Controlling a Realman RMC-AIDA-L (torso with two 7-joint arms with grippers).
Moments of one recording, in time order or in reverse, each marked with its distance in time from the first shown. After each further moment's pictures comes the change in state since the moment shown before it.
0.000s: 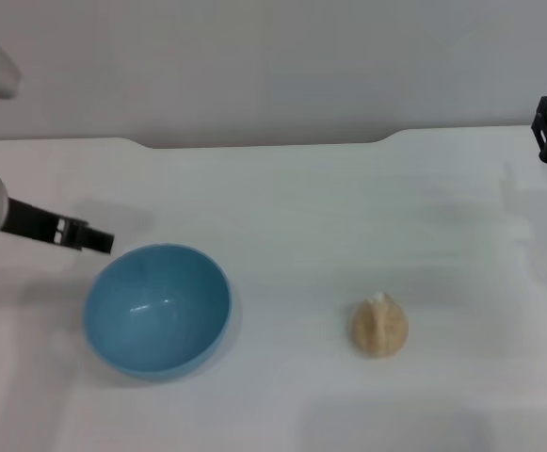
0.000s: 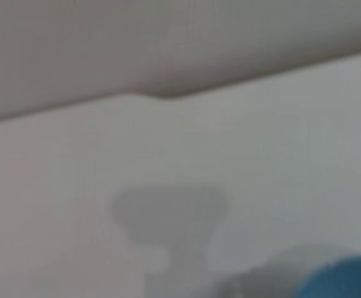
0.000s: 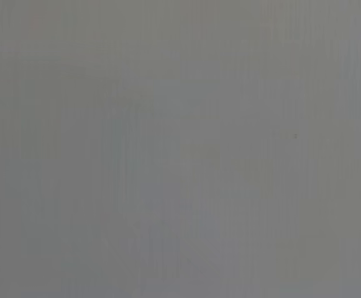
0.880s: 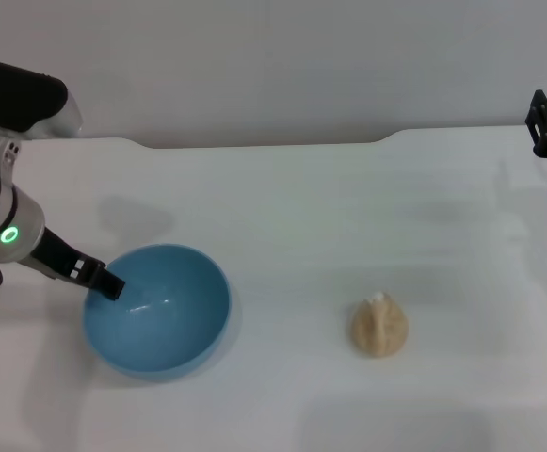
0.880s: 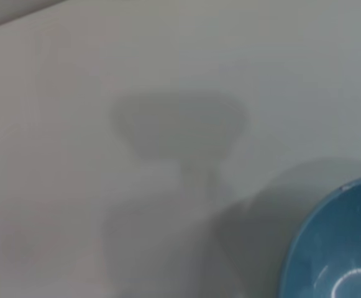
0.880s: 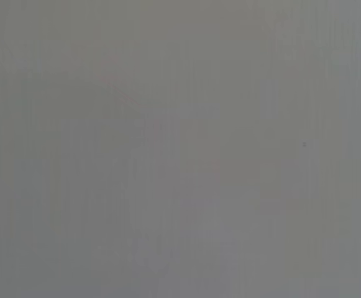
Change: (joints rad) left arm -0.174 -0.006 -0.005 -0.296 0.067 -0.032 0.065; right arm -0.002 0.002 0.000 -0.024 0.000 0.000 0.002
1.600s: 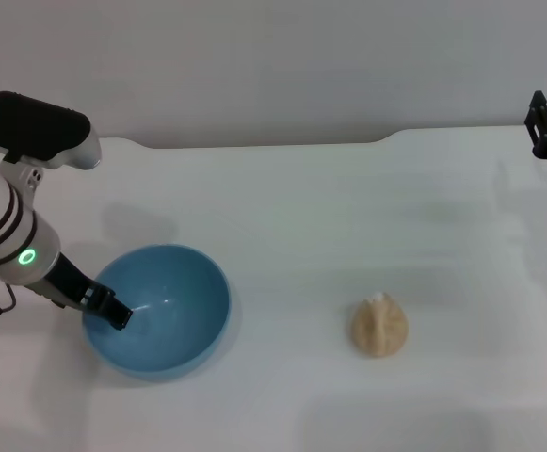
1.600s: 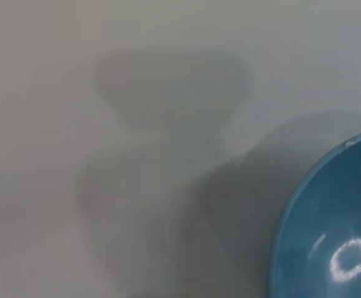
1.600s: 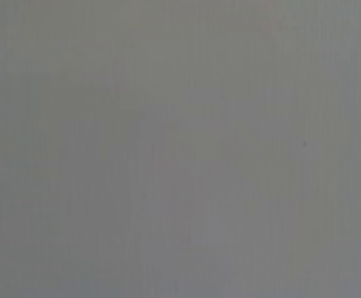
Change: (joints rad) left arm -0.062 -0.002 0.008 -0.184 -0.016 0.041 0.028; right arm -0.007 0.001 -0.002 -0.008 0.000 0.000 0.000
